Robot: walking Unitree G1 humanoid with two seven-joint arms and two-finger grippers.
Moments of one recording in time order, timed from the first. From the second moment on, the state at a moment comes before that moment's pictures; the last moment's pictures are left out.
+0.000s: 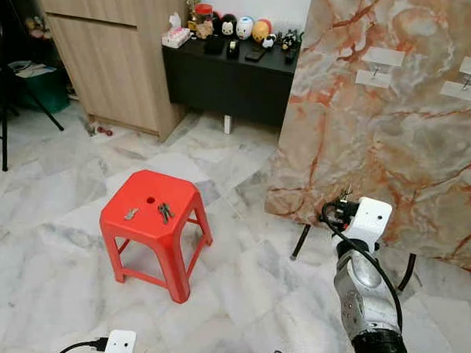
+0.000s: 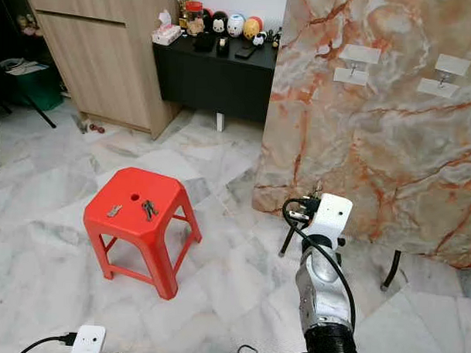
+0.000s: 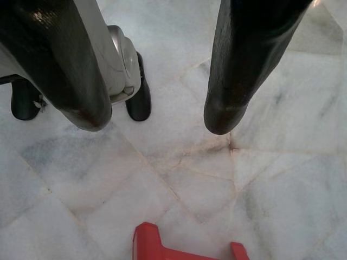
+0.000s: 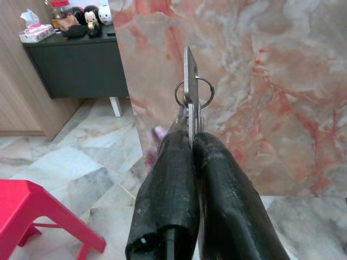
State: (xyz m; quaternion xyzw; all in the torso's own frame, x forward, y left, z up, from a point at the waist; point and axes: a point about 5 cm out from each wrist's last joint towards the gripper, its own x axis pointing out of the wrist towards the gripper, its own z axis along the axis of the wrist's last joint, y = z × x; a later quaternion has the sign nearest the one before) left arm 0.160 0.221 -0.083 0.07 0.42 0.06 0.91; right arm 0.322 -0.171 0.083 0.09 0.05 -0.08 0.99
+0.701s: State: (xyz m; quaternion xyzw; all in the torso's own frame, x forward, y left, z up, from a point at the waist) left arm 0.159 0.220 -0.084 0.06 0.42 0.06 0.90; right arm 0.329 -0.175 0.093 0.09 0.03 -0.10 0.99
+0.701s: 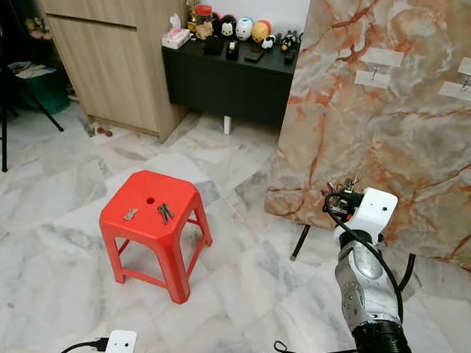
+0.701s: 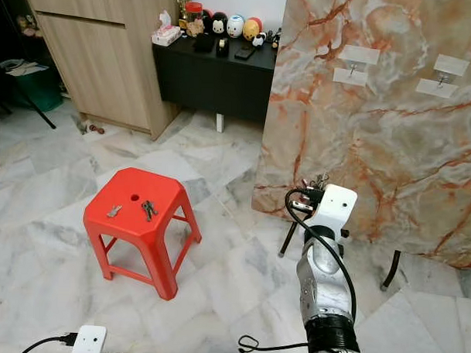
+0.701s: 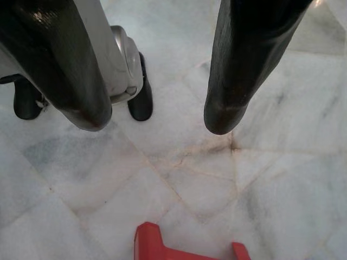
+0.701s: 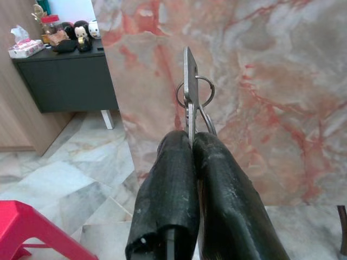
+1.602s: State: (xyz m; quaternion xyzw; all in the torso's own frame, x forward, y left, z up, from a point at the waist) left arm 0.154 0.224 -0.086 0.06 0.43 0.07 0.90; right arm 0.330 -0.173 0.093 0.10 0.03 -0.11 0.99
